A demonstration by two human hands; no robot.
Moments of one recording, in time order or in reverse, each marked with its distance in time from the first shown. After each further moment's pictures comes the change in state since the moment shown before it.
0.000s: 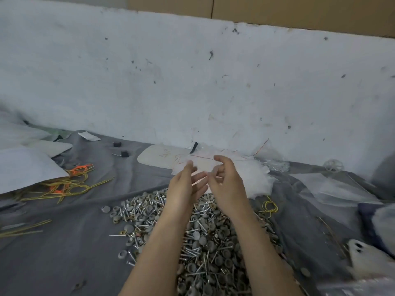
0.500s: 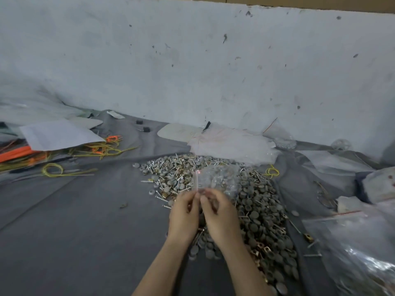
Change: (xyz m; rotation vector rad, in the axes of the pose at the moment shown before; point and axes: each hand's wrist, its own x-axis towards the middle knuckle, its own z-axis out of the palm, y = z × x) left_hand -0.136 -0.081 -0.081 0.852 0.086 0.412; right_hand -0.179 -0.004 0.026 0.079 -0.083 0.106
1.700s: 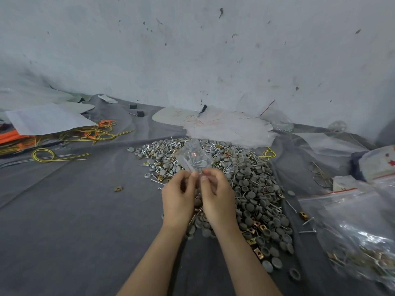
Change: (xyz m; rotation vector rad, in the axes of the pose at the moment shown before) left_hand -0.007 0.000 0.002 -0.080 0.178 0.049; right_hand -0.006 0.000 0.006 0.175 0.118 0.021
